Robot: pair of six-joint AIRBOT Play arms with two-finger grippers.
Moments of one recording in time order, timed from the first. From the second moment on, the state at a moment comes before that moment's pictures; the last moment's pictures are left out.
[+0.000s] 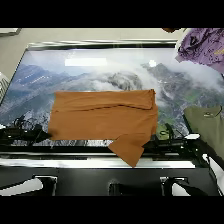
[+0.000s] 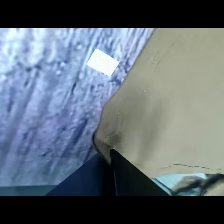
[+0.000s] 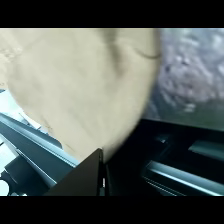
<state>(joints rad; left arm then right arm) 0.63 -1.39 0.71 0.96 -1.19 -1.26 -0.26 -1.22 0.38 -0.61 1.18 1.17</state>
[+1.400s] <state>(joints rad) 0.34 -1.39 1.09 1.08 -0.98 -1.58 -0.26 -1.33 0.94 -0.65 1.21 1.31</state>
